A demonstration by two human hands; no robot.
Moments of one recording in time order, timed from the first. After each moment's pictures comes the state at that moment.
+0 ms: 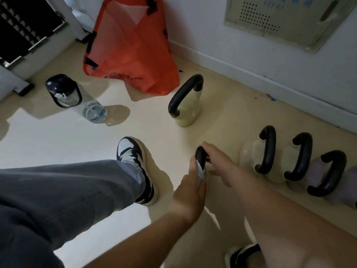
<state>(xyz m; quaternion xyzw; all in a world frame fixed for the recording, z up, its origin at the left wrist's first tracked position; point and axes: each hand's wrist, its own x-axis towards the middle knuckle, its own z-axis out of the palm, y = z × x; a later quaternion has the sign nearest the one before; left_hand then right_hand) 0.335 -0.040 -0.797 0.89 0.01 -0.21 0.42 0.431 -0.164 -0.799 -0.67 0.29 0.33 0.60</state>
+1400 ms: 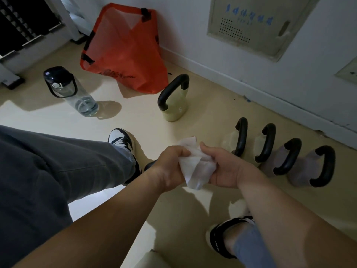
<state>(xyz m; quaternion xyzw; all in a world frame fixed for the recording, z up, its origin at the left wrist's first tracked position) 0.346 -0.040 -0.729 0.41 0.25 -0.38 0.79 0.341 -0.206 -0.731 -0.45 0.28 0.38 0.76</state>
